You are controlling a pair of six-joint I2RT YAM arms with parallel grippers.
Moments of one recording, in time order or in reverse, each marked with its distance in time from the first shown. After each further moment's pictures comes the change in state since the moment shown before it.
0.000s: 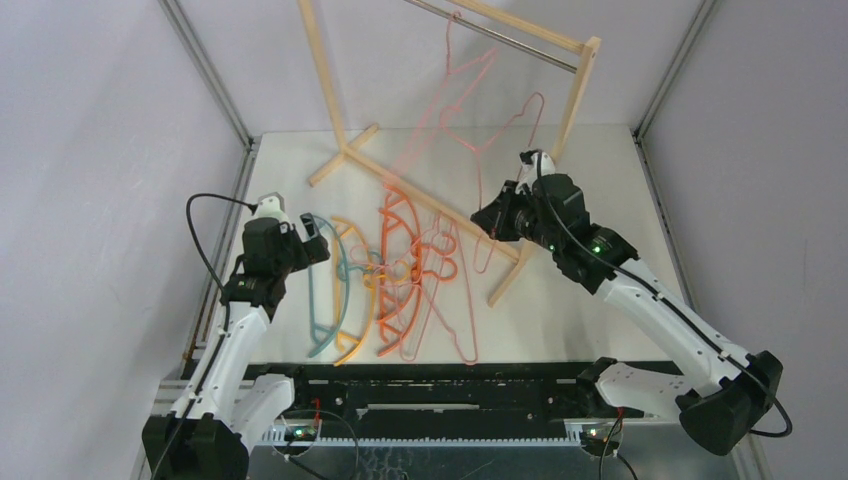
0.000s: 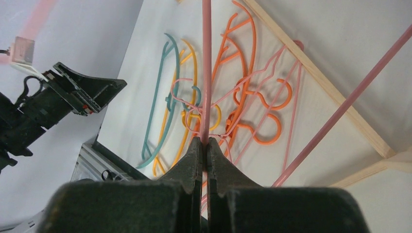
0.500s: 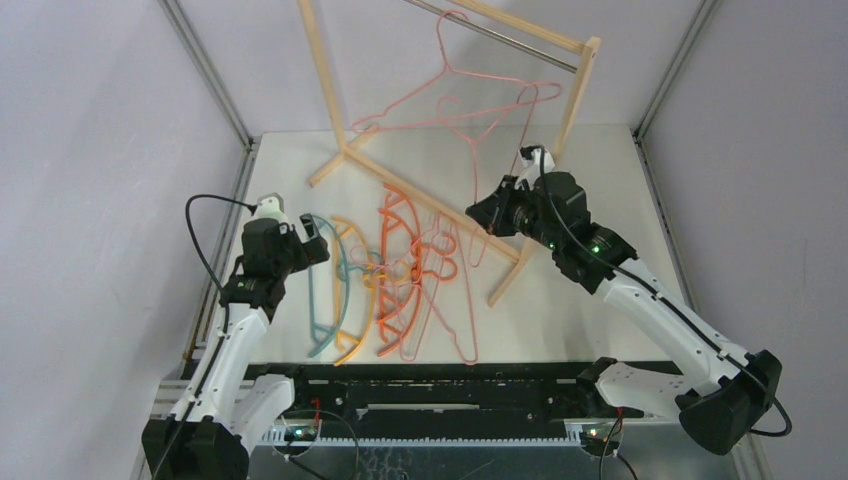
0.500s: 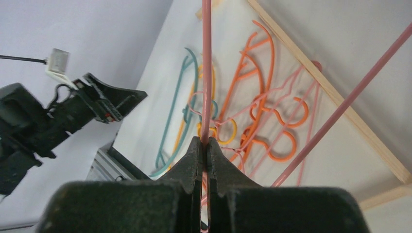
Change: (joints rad) left arm 0.000 -0.013 0.000 -0.011 0.000 0.001; right arm 0.000 0.021 -0.003 0.071 -0.034 0.004
